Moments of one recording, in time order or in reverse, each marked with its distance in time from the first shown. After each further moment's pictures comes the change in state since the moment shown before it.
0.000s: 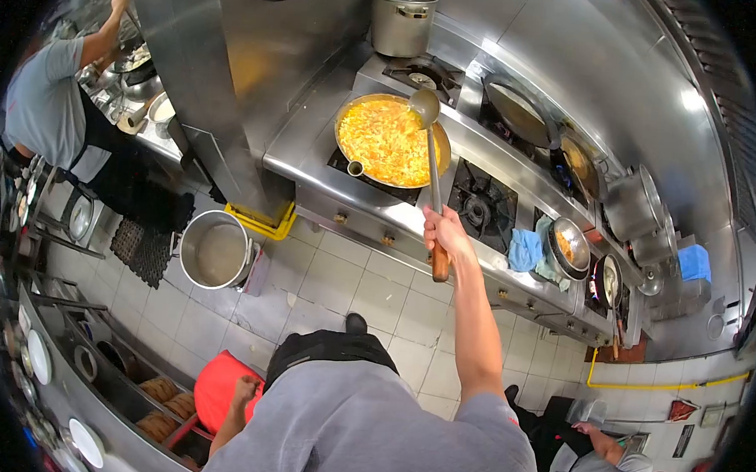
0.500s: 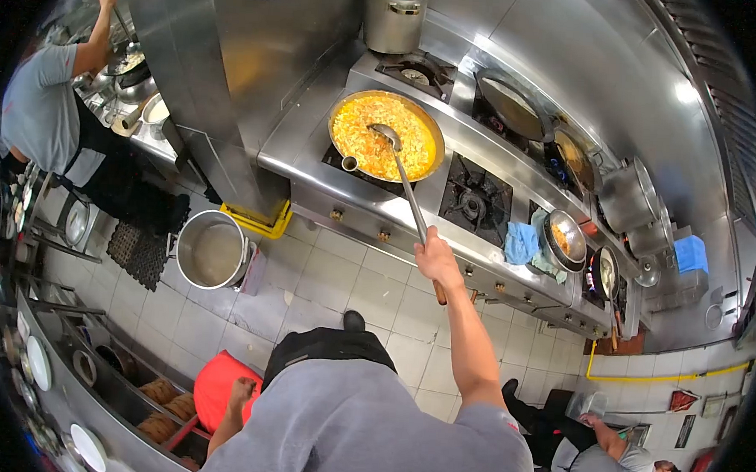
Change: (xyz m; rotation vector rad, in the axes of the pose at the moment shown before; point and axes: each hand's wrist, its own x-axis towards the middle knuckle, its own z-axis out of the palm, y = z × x) left_hand -0.002 -0.010 -0.011 -0.078 -0.029 0.064; right_hand -0.040 0.044 -0.002 -1.164 0.181 -0.123
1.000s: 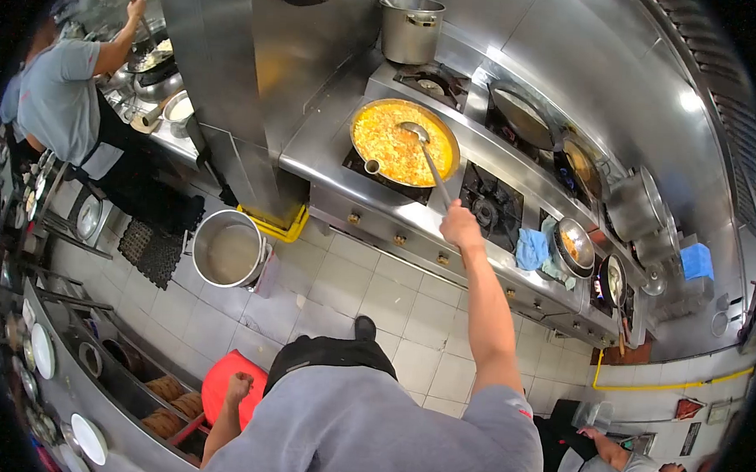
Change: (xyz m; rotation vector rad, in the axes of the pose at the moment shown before) left_hand -0.002 0.015 -0.044 0.115 0.074 -0.011; right_hand 0.063 -0.008 -0.016 -0.275 0.072 0.075
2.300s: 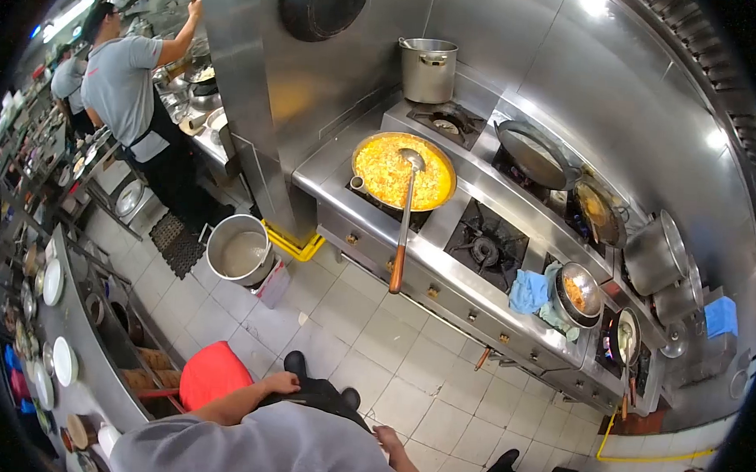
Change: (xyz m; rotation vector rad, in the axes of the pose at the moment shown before) left_hand -0.043 0.066 0.227 0.882 -0.453 0.428; right_hand -0.355 0.252 0.385 0.889 -0.801 0.395
